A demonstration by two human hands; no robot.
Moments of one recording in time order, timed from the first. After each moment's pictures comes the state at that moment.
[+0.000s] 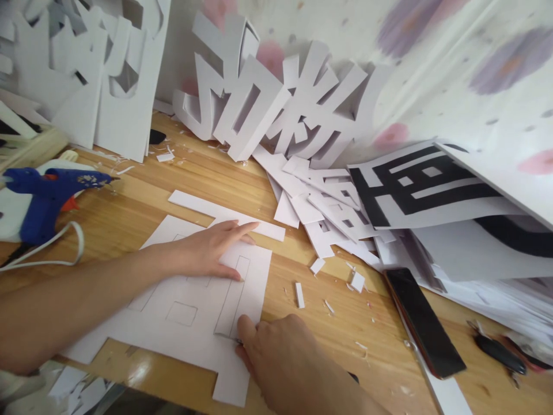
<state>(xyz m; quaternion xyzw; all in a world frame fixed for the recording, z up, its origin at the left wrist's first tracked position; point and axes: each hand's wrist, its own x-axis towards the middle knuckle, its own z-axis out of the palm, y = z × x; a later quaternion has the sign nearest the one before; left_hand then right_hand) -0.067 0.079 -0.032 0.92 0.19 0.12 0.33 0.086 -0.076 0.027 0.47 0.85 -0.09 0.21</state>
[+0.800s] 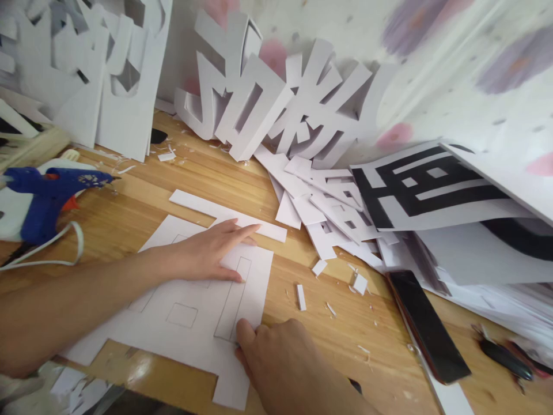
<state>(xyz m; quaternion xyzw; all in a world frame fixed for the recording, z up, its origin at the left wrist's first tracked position) -0.067 0.073 -0.027 0.94 0.20 0.10 0.27 0.089 -0.081 0.016 0.45 0.87 -0.06 0.20</state>
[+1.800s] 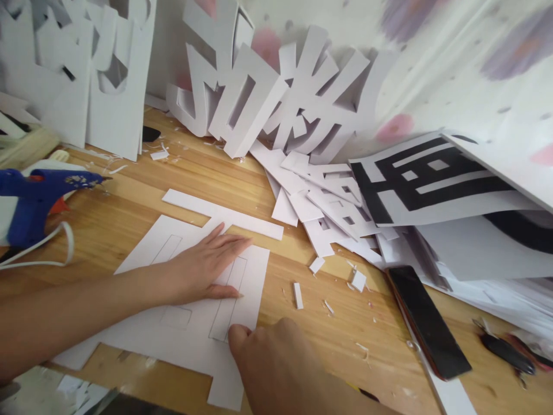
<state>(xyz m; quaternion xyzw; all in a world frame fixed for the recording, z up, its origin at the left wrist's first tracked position) -0.066 0.050 -0.034 0.97 0.21 0.05 0.15 0.082 -0.077 0.020 0.47 0.84 -0.12 0.26</state>
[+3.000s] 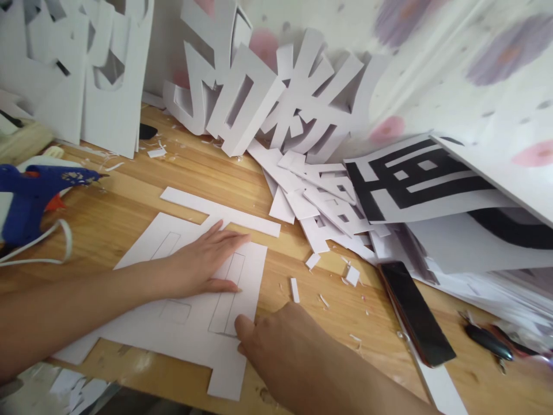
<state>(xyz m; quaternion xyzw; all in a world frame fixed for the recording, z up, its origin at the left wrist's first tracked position) -0.065 0.050 -0.029 0.96 0.22 0.05 0.17 0.105 -0.078 0.031 0.38 0.90 -0.03 0.21</state>
